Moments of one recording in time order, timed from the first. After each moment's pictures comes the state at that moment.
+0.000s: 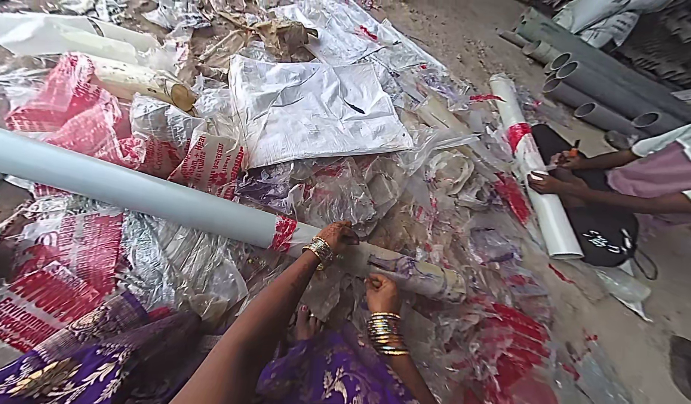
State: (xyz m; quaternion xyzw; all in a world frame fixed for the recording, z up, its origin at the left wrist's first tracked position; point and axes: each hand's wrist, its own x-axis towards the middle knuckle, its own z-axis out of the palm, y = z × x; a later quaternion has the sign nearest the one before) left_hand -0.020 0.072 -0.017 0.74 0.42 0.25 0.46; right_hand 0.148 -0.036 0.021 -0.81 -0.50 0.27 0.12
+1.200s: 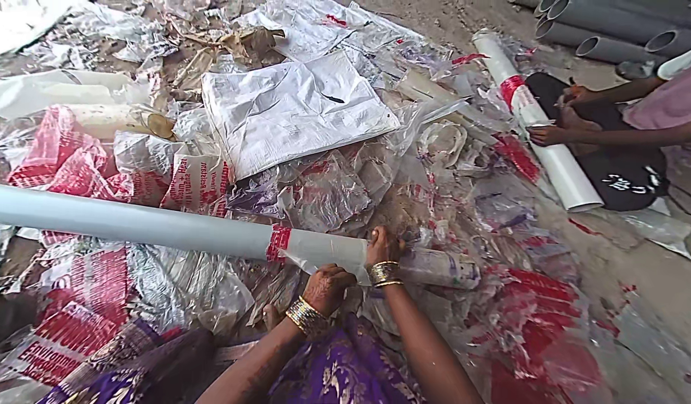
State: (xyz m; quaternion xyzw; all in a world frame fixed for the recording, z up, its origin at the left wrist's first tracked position) left_hand -0.007 -0.056 0.006 0.77 0.44 0.39 0.27; right_hand 0.163 0.036 -0.019 -0.78 -0.61 0.12 0.08
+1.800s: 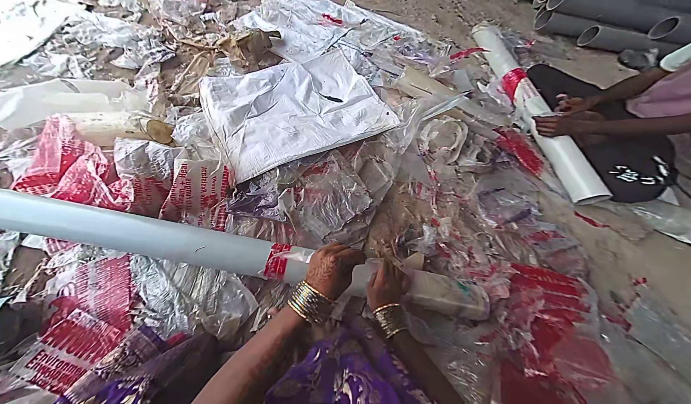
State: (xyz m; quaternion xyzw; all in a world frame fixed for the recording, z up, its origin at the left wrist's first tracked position) left_hand -0.007 -0.022 0.058 0.76 0.44 0.43 0.21; right_hand 0.154 -0.053 -0.028 -0.75 -0.63 0.05 0.20
